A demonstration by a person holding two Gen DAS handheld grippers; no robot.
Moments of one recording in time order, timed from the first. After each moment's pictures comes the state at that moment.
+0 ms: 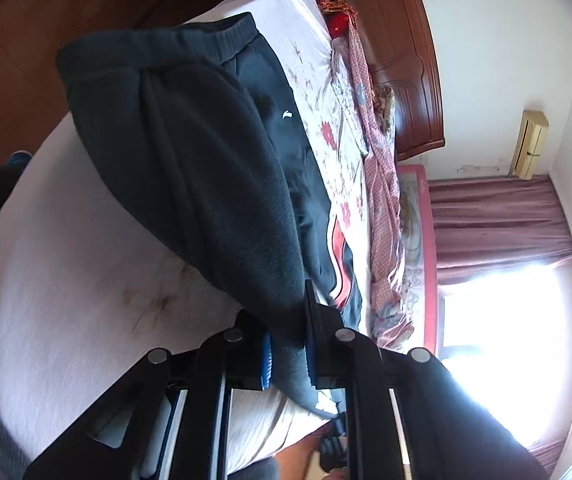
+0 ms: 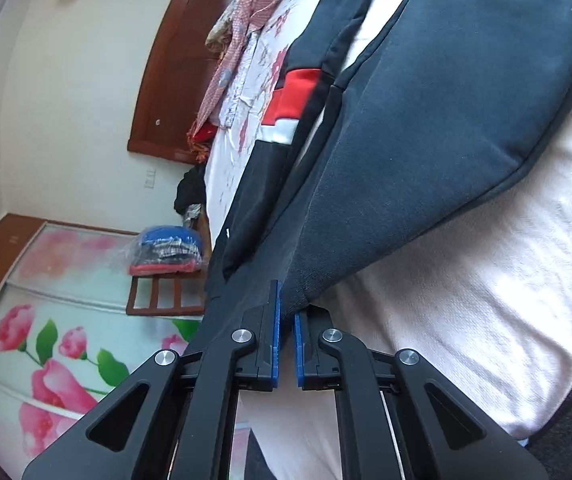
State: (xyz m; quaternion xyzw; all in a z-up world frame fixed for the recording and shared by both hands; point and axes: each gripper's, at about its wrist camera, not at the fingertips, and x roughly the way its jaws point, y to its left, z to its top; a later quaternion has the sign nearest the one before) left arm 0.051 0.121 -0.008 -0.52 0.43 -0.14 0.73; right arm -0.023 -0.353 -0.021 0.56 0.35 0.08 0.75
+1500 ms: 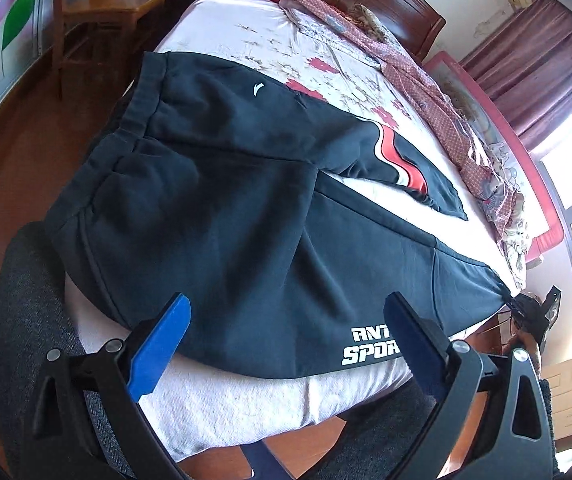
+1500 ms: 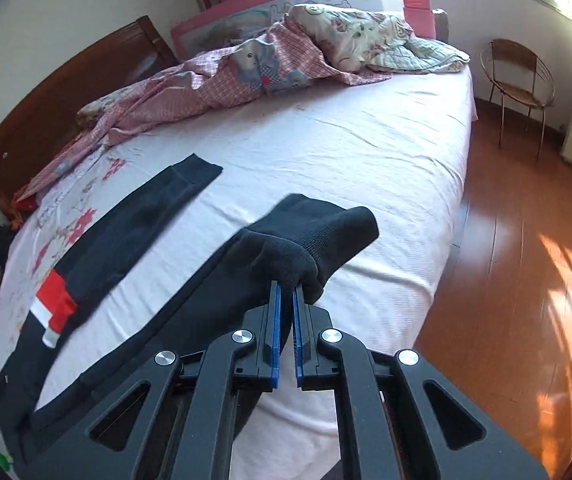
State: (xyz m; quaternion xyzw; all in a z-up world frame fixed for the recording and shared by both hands) left arm -0.023 0.022 0.038 -0.21 0.49 -0.10 0.84; right arm -0.048 -0.572 0.025 0.28 0.35 -0.32 0.83
